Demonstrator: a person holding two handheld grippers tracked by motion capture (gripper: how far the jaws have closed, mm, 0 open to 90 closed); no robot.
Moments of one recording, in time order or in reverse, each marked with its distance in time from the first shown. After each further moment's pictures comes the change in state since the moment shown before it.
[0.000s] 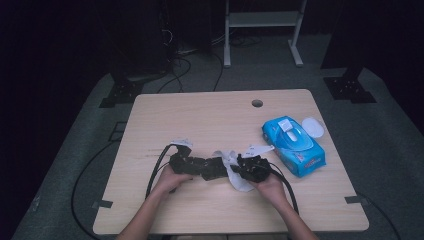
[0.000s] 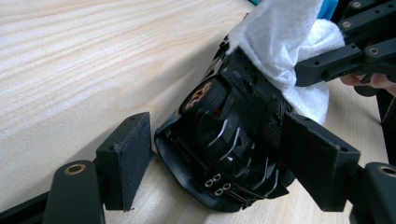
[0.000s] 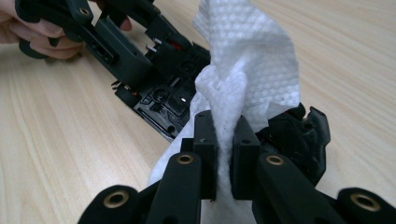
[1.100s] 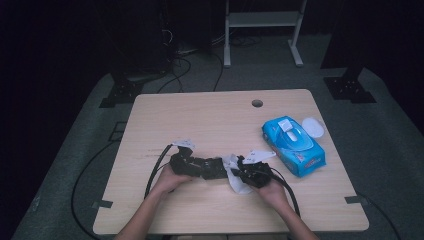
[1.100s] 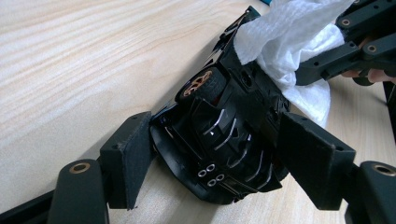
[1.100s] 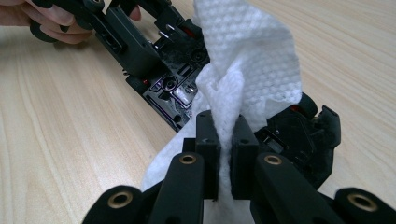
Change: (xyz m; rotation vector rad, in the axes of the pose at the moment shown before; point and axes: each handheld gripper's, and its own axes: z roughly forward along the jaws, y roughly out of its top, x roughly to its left) left arm -0.006 0.002 -0.002 0.029 0.009 0.089; right arm 0.007 -0.011 -0.003 -0.033 -0.003 -0.047
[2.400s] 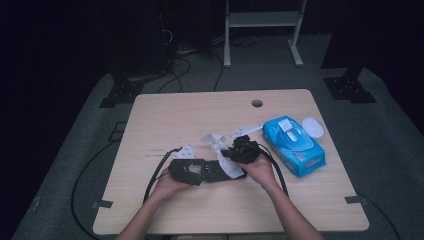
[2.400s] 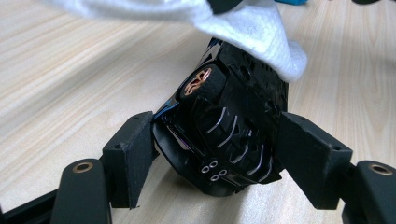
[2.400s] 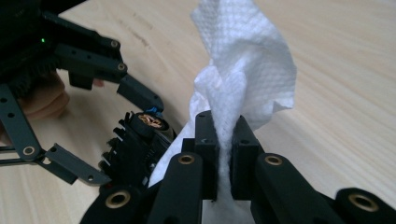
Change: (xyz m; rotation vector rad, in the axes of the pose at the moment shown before) left arm -0.029 -0.011 -0.006 -0.057 0.128 0.245; right arm -0.021 0.068 0.022 0.049 0.035 0.087
